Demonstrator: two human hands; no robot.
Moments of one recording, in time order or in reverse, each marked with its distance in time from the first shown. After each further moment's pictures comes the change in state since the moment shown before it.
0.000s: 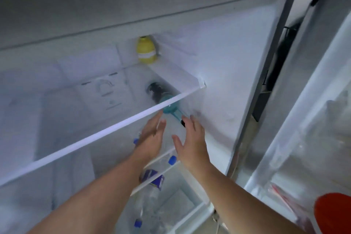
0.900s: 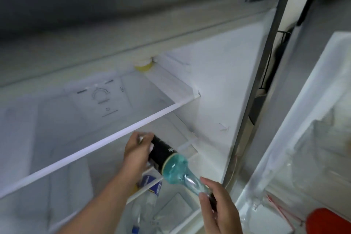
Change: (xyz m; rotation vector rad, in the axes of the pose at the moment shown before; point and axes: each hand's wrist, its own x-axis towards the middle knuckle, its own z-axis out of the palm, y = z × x) left_hand -0.004 0.002 -0.002 -0.348 0.307 -0.307; right_hand -0.129 0.012 -0.061 0.317 0.201 0.046
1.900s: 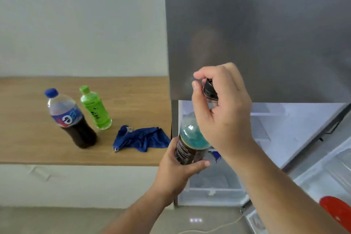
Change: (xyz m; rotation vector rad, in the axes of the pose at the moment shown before) left_hand -0.373 0.096 -0.279 -0.248 0.002 0.067; right_hand -0.076 -0.483 -0.024 0.226 -0.220 -0.931
